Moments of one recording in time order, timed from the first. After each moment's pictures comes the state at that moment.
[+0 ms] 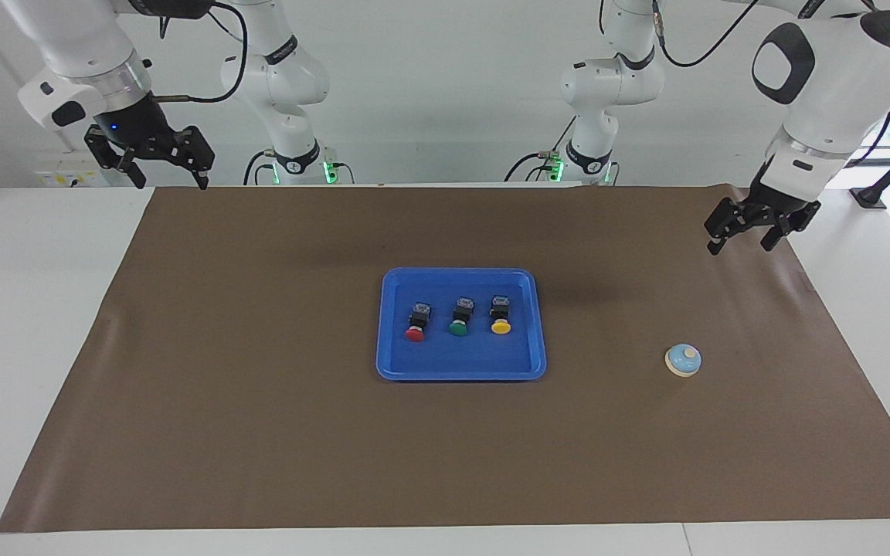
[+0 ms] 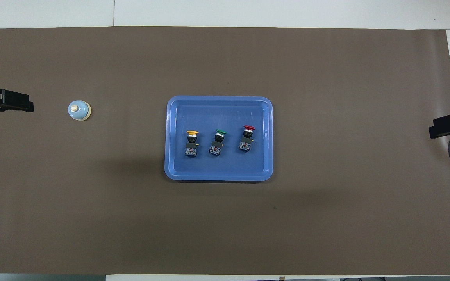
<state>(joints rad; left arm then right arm) -0.01 -0.03 0.00 -1.69 -0.01 1.76 0.00 -0.10 -0.06 0.06 -1.56 -0.03 1.45 -0.02</state>
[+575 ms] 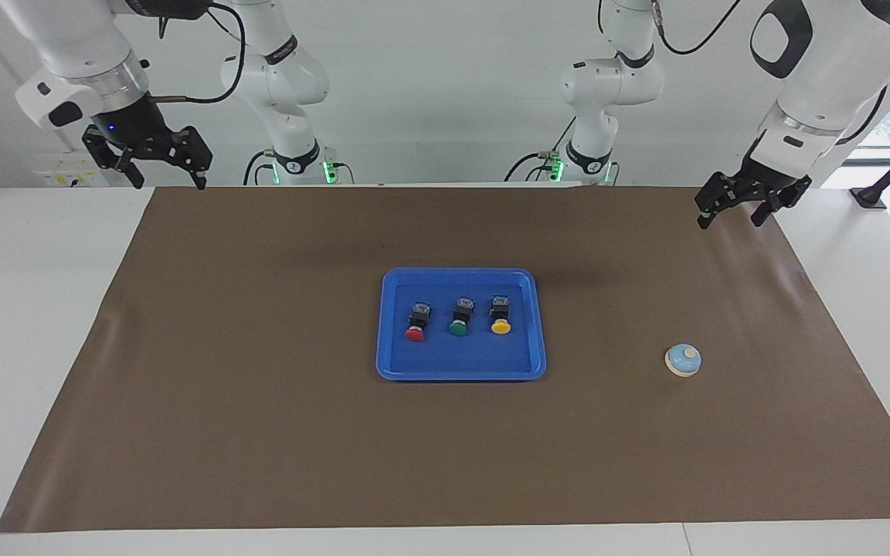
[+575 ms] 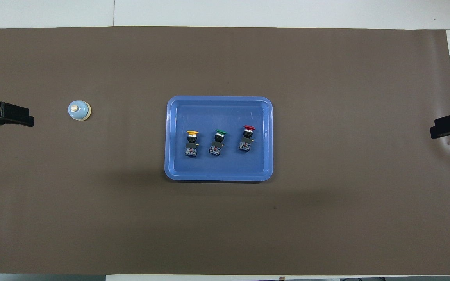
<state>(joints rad) -0.02 -0.04 0.00 -1.68 -0.01 1.64 0.00 -0.10 -0.06 0.06 -1.56 -0.03 1.45 -0.02</state>
